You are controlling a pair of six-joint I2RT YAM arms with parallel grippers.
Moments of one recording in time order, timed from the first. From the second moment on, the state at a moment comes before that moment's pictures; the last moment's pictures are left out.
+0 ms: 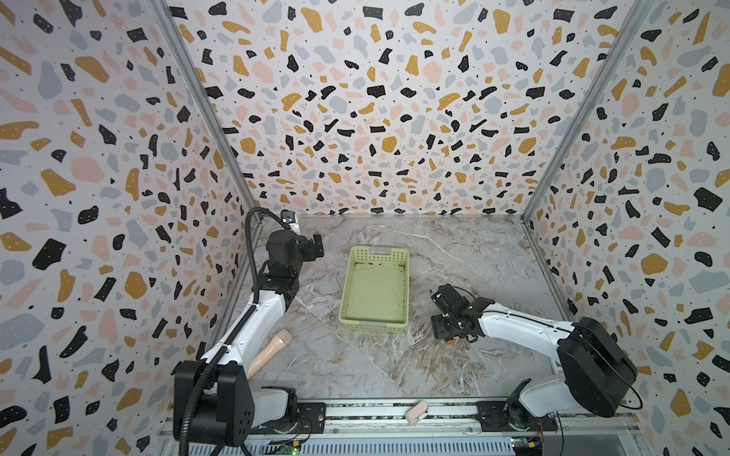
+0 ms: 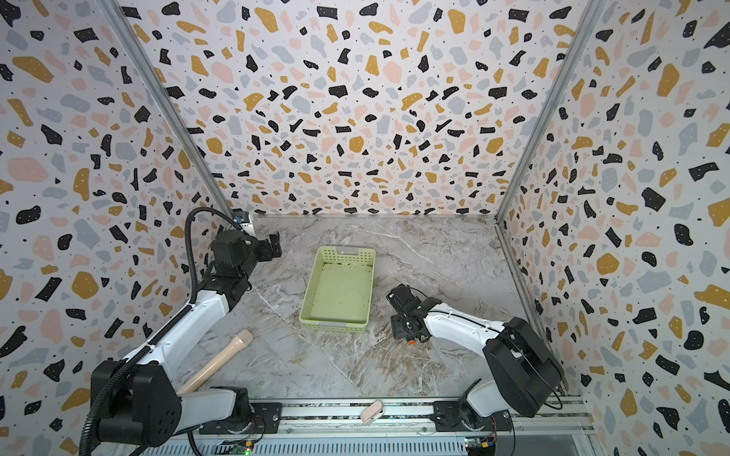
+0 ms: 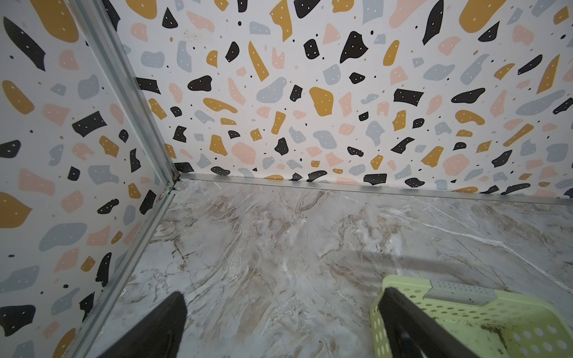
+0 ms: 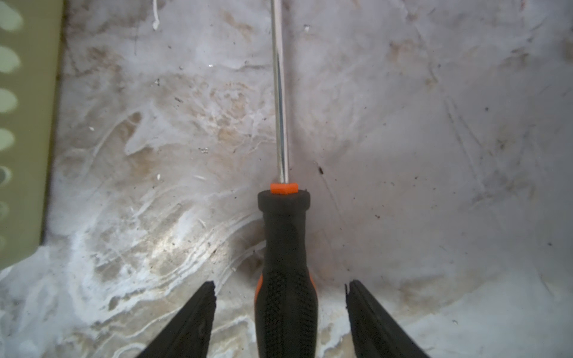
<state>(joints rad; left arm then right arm) -0.09 1.28 0.91 0.07 -0.12 -0.07 0.71 1.45 0.76 -0.55 0.15 0.48</state>
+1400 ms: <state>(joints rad) -0.09 1.29 0.91 0.07 -0.14 -0.08 0.70 1.48 0.75 -0.56 0.15 0.47</state>
